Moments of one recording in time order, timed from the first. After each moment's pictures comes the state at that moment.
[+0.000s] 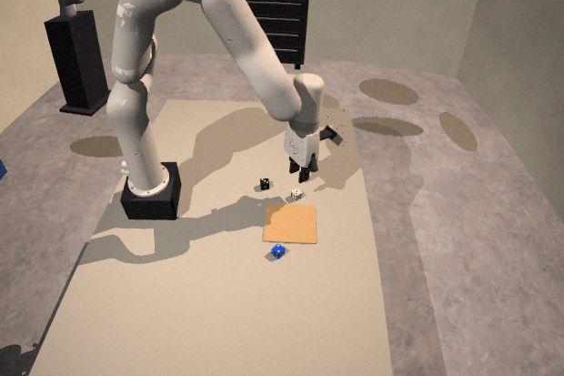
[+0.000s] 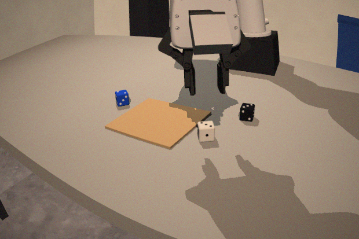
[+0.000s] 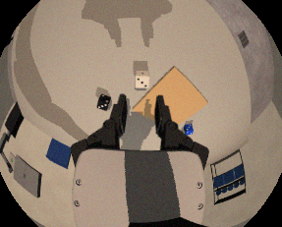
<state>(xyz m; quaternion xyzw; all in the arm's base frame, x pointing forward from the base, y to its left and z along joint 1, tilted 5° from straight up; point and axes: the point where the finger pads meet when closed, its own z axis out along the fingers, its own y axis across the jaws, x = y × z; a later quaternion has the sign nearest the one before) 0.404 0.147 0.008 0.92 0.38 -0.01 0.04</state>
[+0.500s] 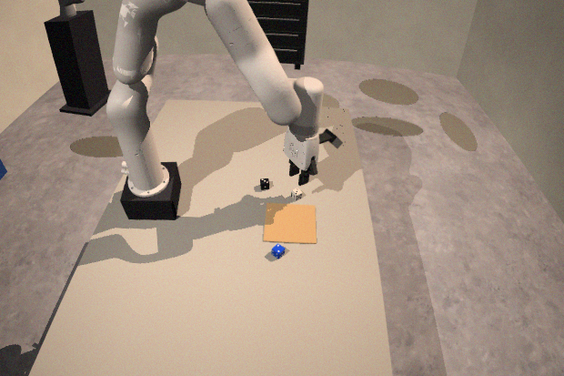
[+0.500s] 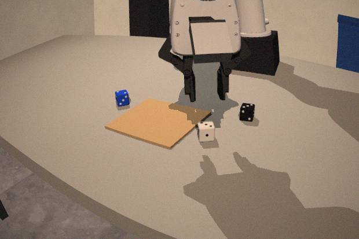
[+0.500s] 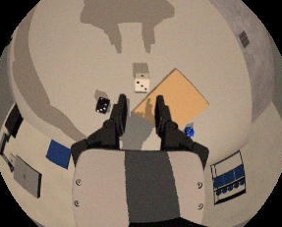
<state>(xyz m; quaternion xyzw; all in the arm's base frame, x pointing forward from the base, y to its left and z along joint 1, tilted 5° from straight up) 0.404 0.146 -0.002 0.92 0.38 0.00 0.04</state>
